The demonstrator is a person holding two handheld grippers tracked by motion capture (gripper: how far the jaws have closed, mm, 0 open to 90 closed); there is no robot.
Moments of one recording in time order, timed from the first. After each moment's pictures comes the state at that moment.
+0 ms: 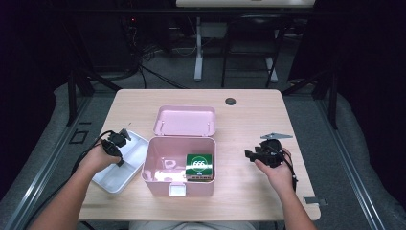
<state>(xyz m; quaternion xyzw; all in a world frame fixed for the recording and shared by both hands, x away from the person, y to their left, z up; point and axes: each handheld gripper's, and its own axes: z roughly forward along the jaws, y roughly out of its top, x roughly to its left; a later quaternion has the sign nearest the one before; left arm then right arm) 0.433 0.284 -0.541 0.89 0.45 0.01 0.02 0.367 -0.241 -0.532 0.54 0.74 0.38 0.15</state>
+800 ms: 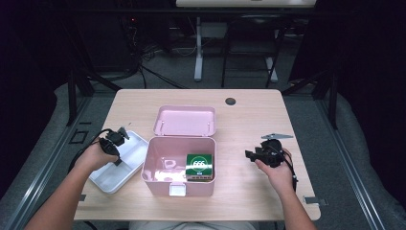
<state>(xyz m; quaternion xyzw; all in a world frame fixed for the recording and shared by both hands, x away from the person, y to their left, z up) 0.430 0.286 -0.526 0.89 0.45 0.01 0.01 0.369 -0.243 -0.536 0.54 0.73 0.38 0.14</state>
